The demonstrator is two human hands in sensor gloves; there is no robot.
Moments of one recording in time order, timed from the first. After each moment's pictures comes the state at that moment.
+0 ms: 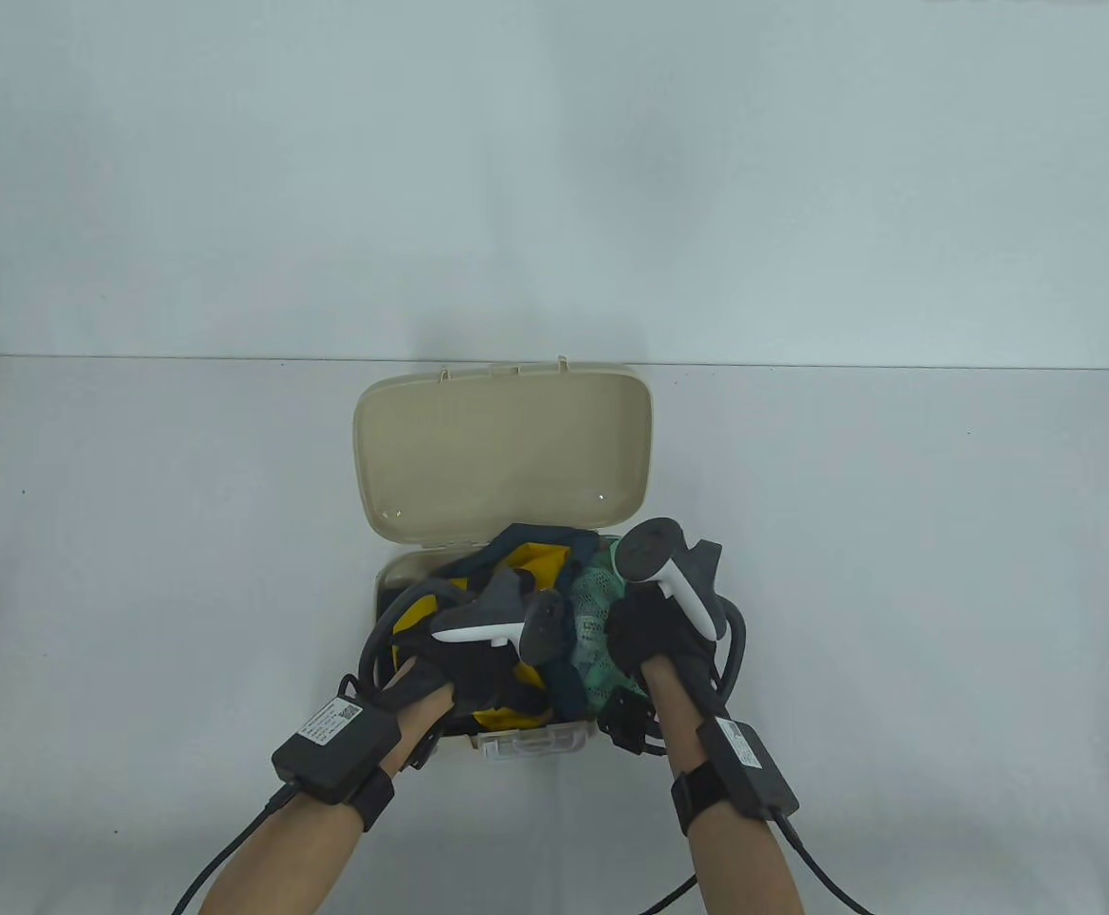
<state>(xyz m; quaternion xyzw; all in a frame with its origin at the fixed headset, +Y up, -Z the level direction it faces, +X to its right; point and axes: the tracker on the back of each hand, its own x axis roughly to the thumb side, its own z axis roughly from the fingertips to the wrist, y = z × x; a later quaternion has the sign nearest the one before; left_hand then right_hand) -0.079 -0.727 -0.372 -0.28 -0.22 -0.12 0.93 0.097 -0.713 -0.399 -0.10 0.24 0.93 0.25</state>
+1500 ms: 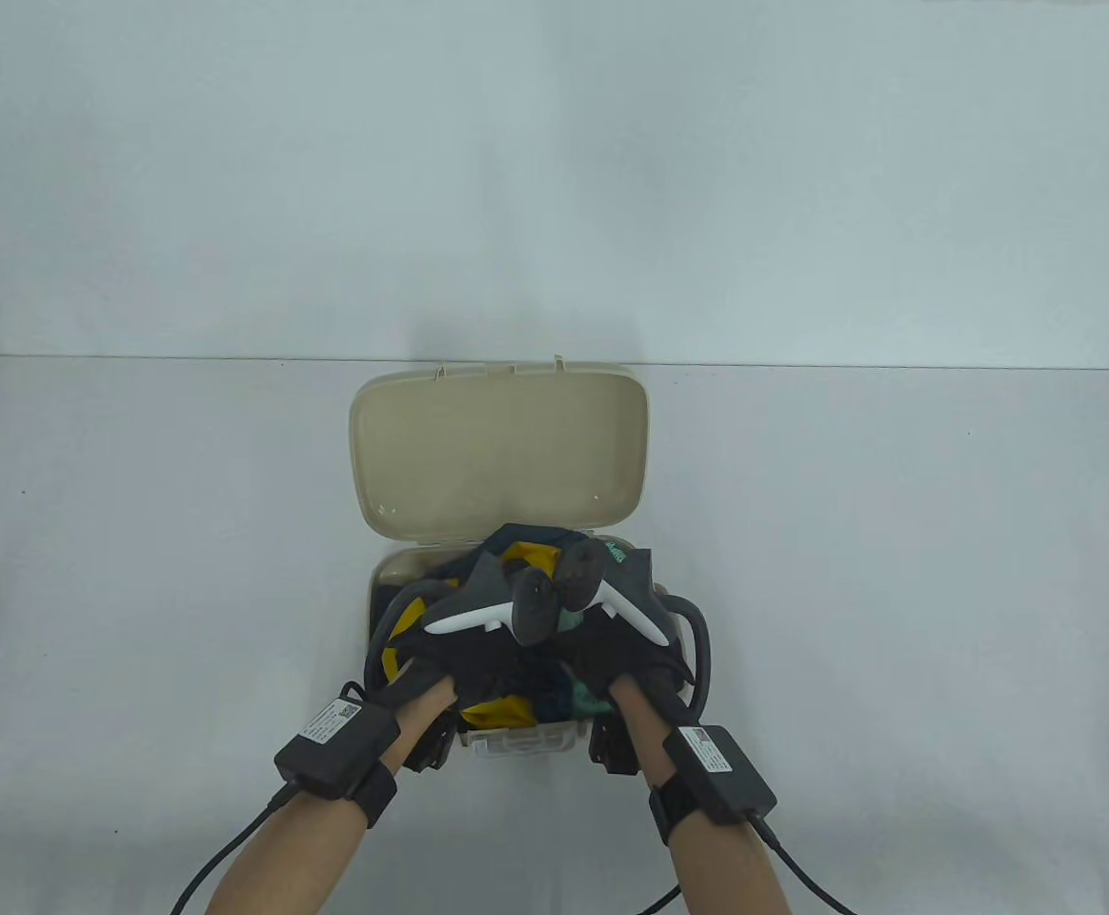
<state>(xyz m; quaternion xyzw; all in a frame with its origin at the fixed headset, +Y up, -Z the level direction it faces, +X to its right) -0.081 -0.723 -0.378 -0.29 -0.18 -0.10 0.93 0.058 -0.719 -0.389 -0.01 0.24 0.97 0.10</state>
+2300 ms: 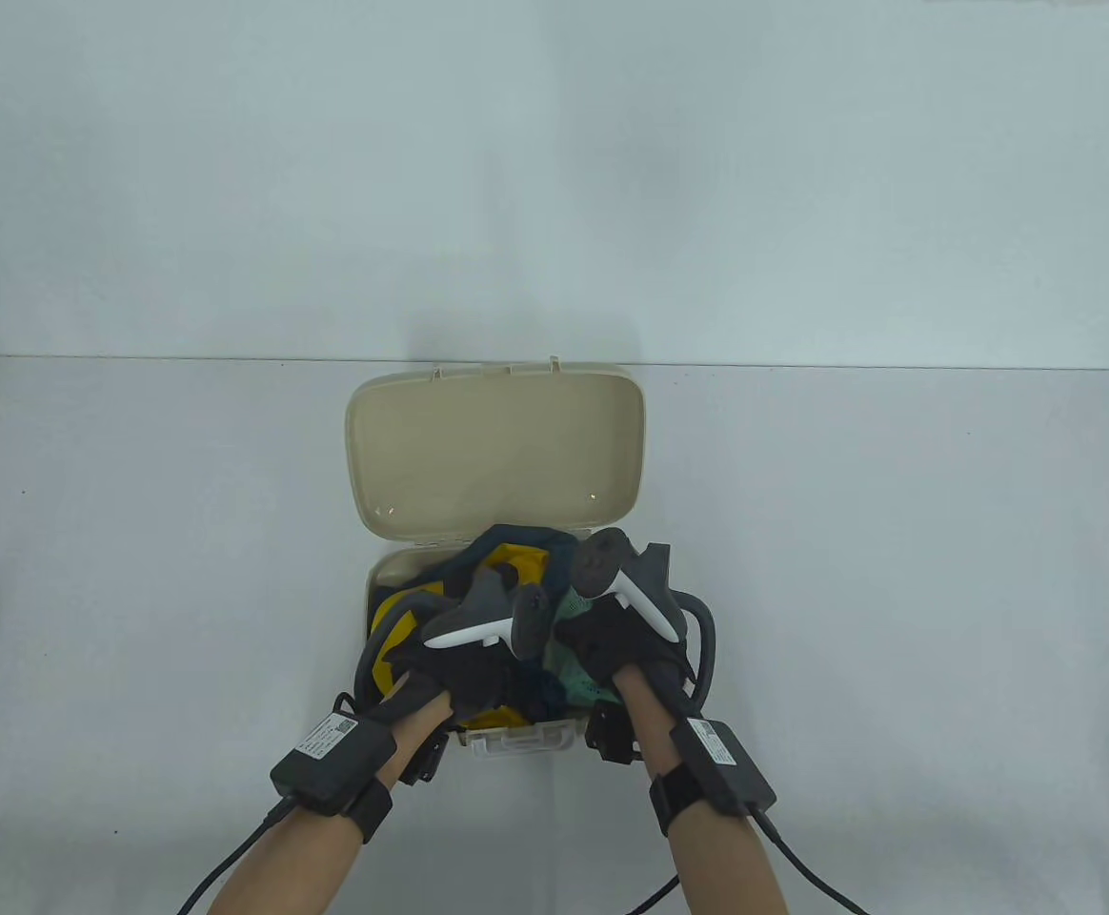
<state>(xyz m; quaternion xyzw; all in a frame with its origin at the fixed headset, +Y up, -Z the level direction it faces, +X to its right) -0.088 -0.729 -0.368 -0.29 -0.16 -0.09 0.94 0.064 -0.719 -0.396 -0.04 0.21 0.97 0.14</state>
